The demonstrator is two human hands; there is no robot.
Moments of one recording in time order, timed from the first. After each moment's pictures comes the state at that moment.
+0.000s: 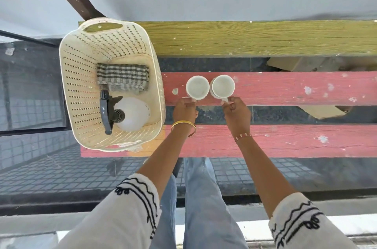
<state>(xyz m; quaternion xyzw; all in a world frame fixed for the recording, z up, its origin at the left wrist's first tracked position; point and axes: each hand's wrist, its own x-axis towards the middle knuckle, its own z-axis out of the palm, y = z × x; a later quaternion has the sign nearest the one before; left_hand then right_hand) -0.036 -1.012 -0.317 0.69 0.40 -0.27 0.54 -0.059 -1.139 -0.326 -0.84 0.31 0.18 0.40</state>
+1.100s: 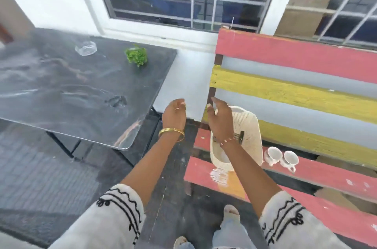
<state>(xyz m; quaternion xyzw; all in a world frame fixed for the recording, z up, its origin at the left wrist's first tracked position) -0.136 -0.650 -0.019 0.79 0.25 0.10 0.55 -0.106 -0.769 -0.038 -0.88 -0.05 -0.05 0.47</state>
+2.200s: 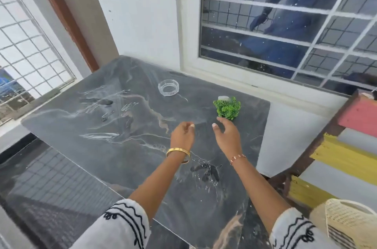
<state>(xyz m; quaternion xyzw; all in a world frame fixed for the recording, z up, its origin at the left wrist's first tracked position) -0.020 -0.282 -0.029 0.79 0.33 0.12 0.51 0.049 -0.398 -0.048 -0.86 -0.14 0.06 0.48</state>
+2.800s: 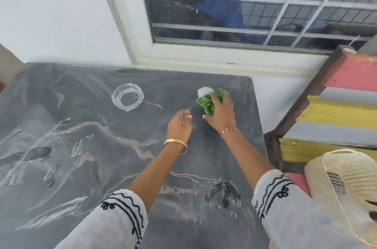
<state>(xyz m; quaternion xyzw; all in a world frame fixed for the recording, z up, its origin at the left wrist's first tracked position) 0.121 -0.216 -0.087 0.79 0.21 -0.03 0.57 0.174 -0.344 -0.090 -0.97 0.01 0.08 0.22</state>
